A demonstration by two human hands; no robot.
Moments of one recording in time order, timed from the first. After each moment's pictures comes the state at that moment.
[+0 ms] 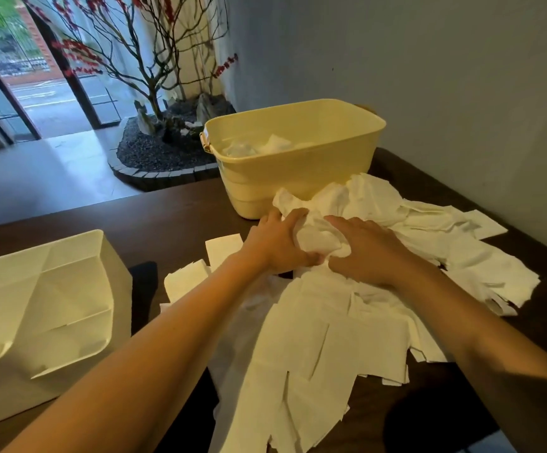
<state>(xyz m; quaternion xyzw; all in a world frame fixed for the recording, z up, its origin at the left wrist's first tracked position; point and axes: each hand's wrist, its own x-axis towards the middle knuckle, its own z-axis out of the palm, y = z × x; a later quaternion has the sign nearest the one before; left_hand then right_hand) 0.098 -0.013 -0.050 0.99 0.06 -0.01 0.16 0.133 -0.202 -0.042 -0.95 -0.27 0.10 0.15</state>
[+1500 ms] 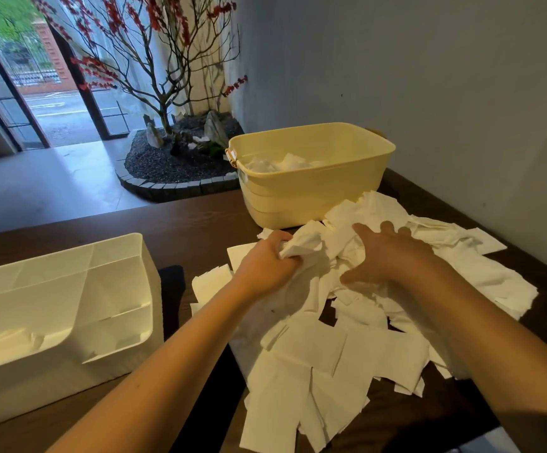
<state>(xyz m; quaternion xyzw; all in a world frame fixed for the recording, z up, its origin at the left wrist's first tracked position) 0.034 0.010 -0.041 0.91 0.10 0.06 0.39 0.104 -0.188 0.003 -0.98 -0.16 0.12 -0.01</state>
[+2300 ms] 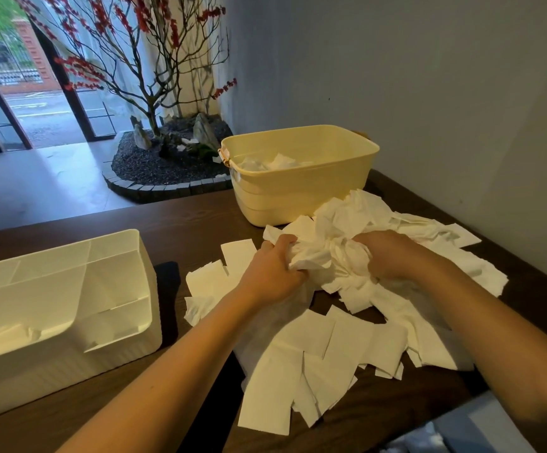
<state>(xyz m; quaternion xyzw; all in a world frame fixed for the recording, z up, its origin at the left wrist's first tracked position) 0.019 -0.009 -0.049 0.94 0.06 0.03 0.34 0.094 -0.215 0.004 -0.97 -0.21 0.14 0.05</state>
